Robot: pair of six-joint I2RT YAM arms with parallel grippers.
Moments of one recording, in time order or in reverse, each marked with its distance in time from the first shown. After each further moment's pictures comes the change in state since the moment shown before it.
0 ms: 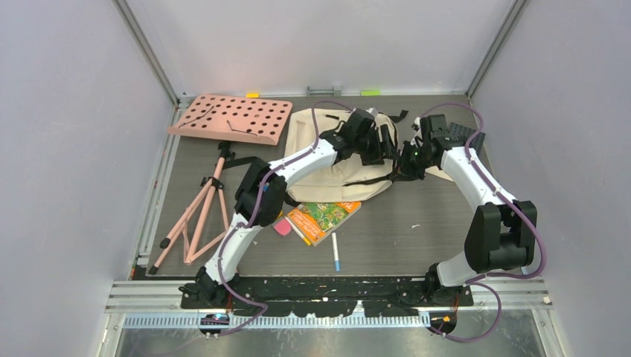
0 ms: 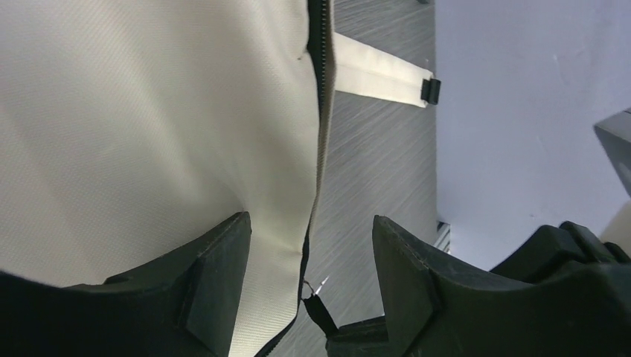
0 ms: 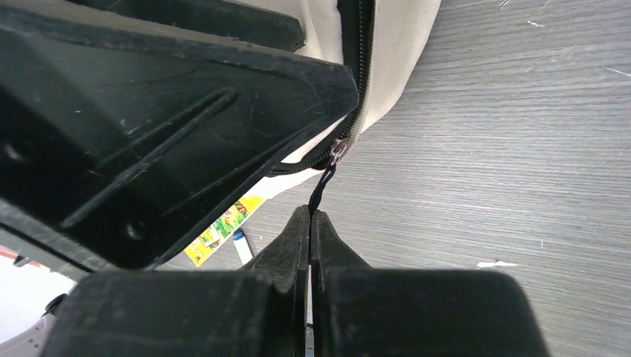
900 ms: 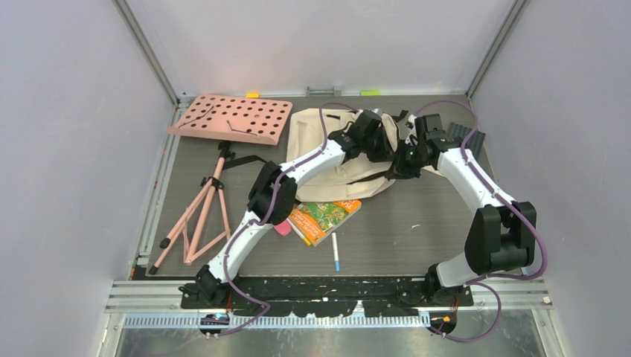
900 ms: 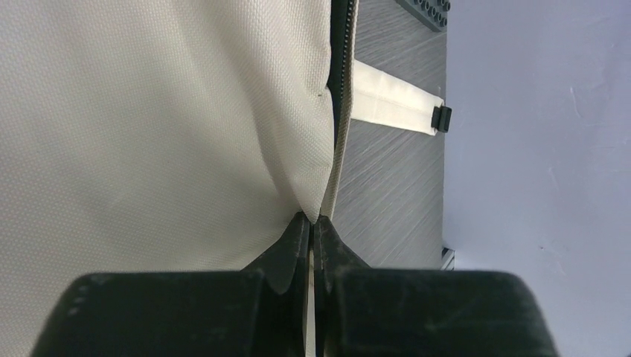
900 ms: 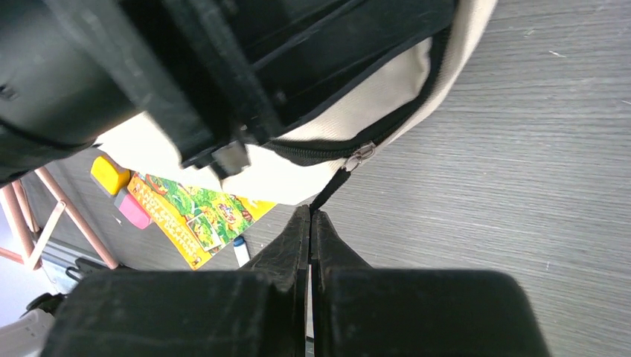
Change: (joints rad) left arm -0.016 0.173 0.226 -0.064 -0.043 -0.027; right arm 0.031 -0.006 -0.009 0.052 0.006 -0.015
